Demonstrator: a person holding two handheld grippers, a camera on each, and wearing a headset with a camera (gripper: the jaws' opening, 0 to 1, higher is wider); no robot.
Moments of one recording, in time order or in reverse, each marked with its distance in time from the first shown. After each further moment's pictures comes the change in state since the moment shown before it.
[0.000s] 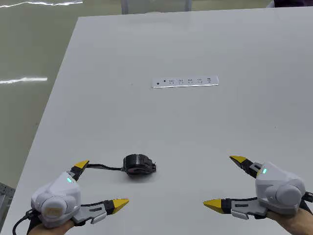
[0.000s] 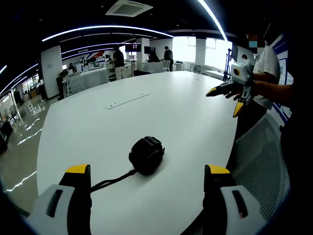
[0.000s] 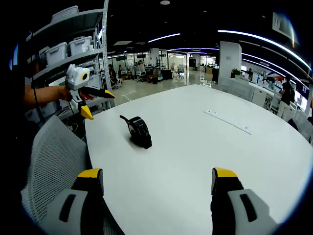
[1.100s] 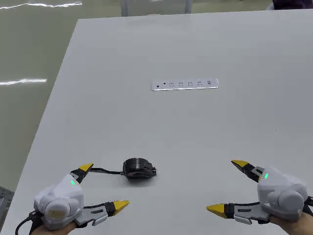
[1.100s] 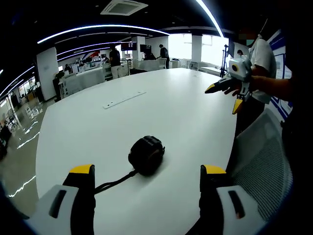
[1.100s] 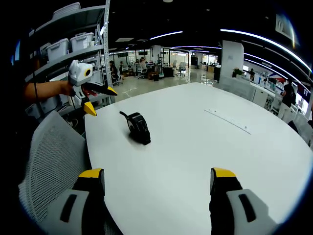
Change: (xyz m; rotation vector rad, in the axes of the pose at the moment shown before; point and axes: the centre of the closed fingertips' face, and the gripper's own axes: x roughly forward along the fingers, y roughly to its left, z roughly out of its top) left arm 0.011 0.001 -0.001 0.036 0.019 -0.023; right arm 0.000 -0.005 -0.007 -0.023 0.026 0.004
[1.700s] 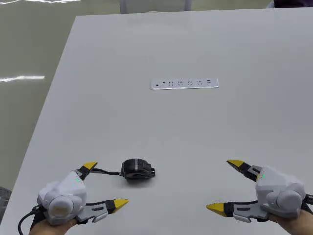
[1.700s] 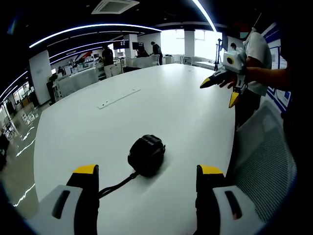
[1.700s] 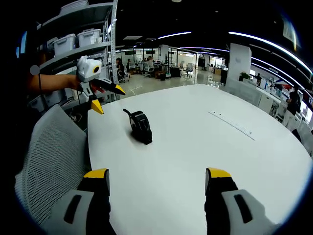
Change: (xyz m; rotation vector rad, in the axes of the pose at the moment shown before) left arm 0.016 0.003 -0.002 0.061 0.025 -0.040; right arm 0.008 -0.002 0.003 -0.065 0.004 0.047
